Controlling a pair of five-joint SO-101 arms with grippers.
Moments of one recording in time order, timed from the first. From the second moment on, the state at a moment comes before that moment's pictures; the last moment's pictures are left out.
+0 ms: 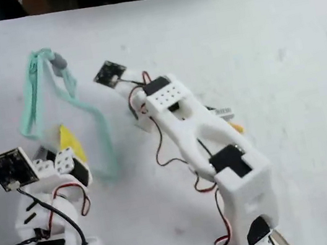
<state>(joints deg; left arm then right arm) -5.7 -98.3 75.7 48.7 17.7 -28.9 24.9 -2.2 57.1 29.4</state>
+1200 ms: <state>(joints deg) 7.9 -98.2 78.1 47.0 12.4 -13.2 5.2 2.4 71.6 29.5</state>
